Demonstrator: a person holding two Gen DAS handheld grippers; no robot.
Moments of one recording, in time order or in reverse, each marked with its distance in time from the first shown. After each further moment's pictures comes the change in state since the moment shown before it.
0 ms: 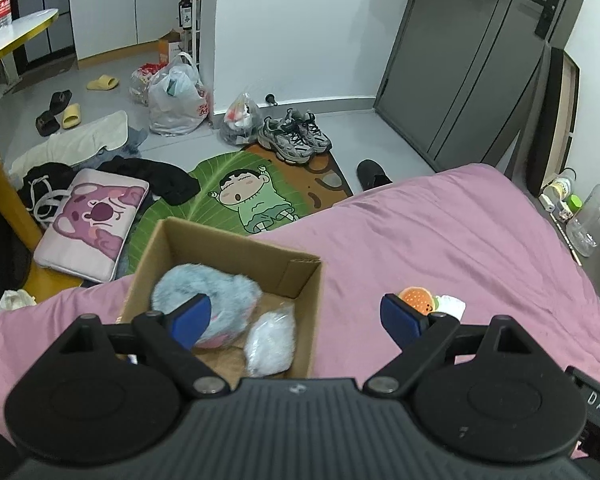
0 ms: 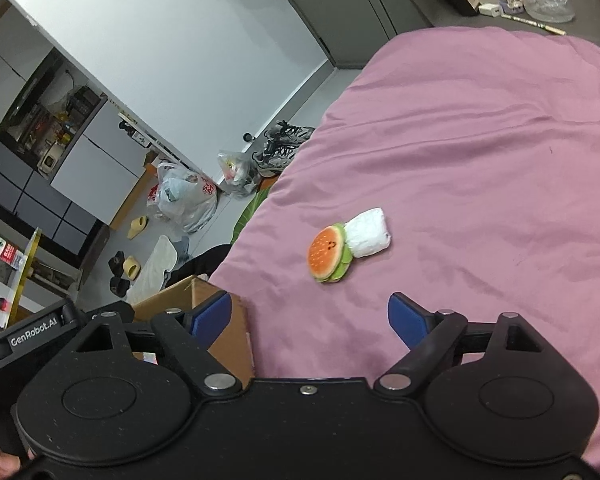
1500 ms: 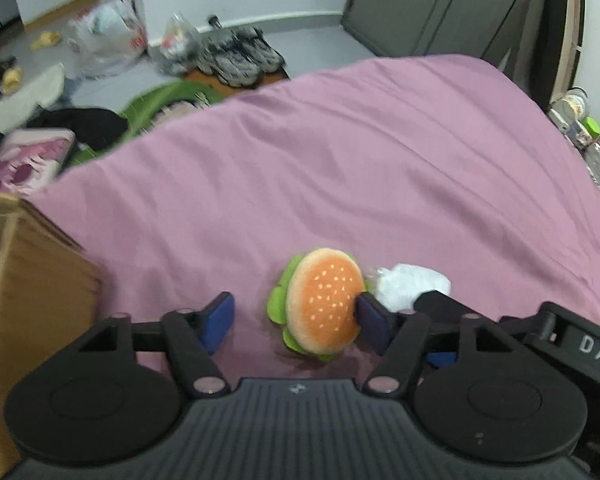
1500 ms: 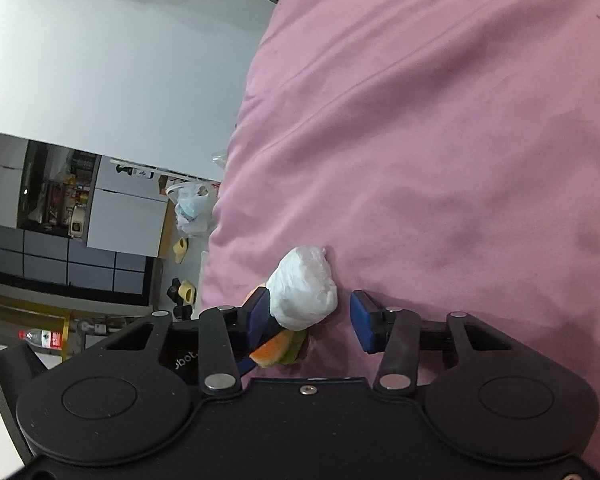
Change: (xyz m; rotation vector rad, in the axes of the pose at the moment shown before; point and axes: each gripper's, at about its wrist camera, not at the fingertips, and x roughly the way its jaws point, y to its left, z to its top) left arm 0.178 -0.119 -0.032 0.054 0.223 -0.054; right arm 0.107 -0.119 0.043 0.351 0.149 0.208
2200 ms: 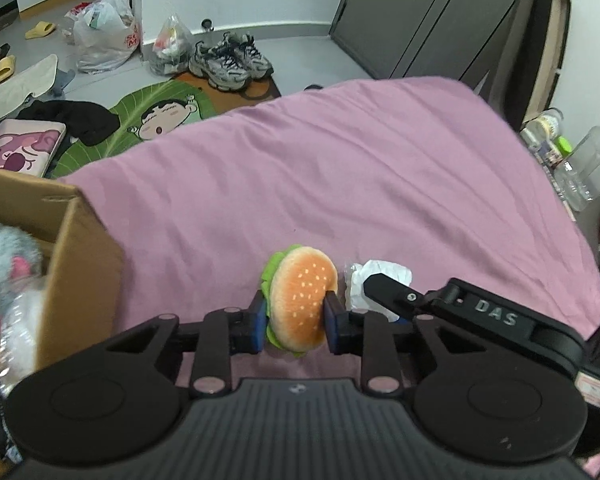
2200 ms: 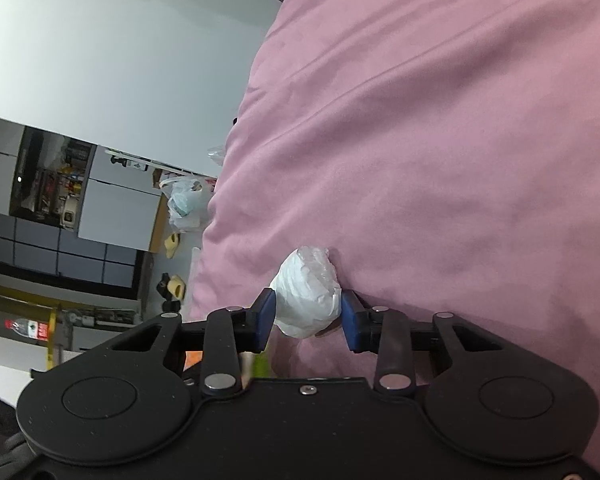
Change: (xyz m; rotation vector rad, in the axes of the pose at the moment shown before) left arm -0.053 0.008 -0.006 -0.034 -0.033 -0.067; right arm -0.006 0.007 -0.003 -0.068 -0.017 -0.052
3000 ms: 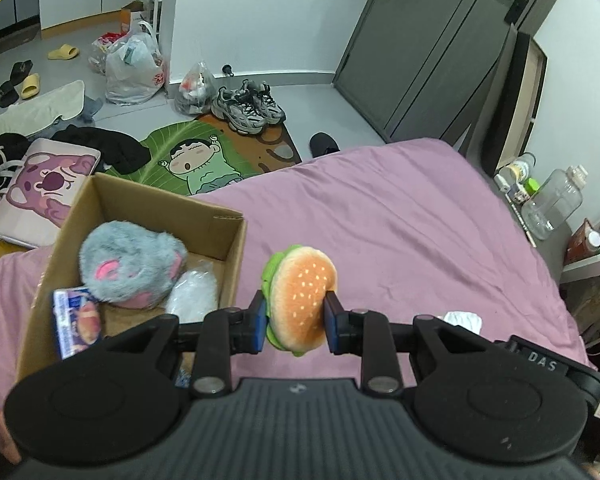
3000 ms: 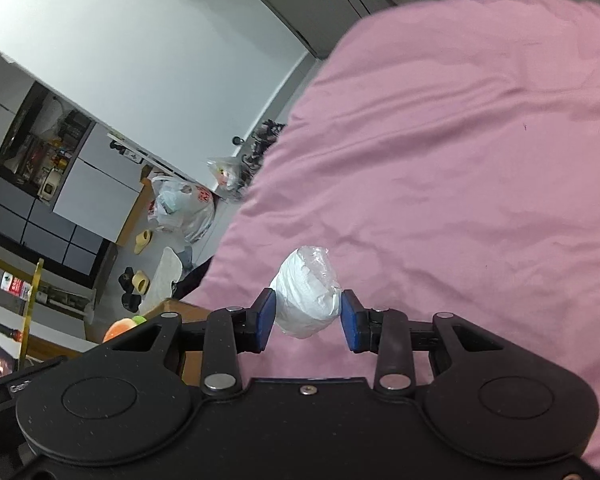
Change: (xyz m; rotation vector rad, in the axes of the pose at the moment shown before) left arm -0.133 0.066 -0.017 -0.034 -0.115 -0.036; right arm -0.097 0.076 -0.063 -0.191 -0.124 -0.125
